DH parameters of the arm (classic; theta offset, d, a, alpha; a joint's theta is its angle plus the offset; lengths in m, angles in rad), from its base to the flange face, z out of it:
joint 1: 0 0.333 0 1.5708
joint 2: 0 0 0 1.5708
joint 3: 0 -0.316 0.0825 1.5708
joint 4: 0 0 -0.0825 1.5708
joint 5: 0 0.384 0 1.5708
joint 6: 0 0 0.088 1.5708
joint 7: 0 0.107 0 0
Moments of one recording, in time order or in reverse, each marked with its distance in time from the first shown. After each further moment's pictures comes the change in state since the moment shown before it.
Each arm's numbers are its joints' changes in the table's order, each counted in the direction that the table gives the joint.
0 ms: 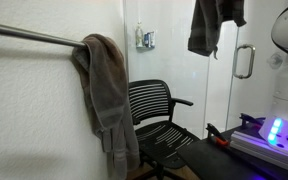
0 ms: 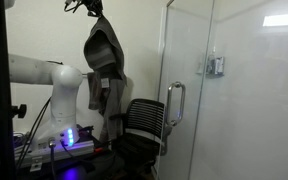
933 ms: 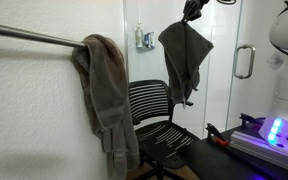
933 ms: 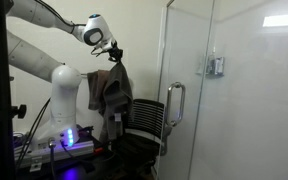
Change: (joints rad) arm -0.064 -0.391 -0.231 0.376 0.197 0.455 -0.043
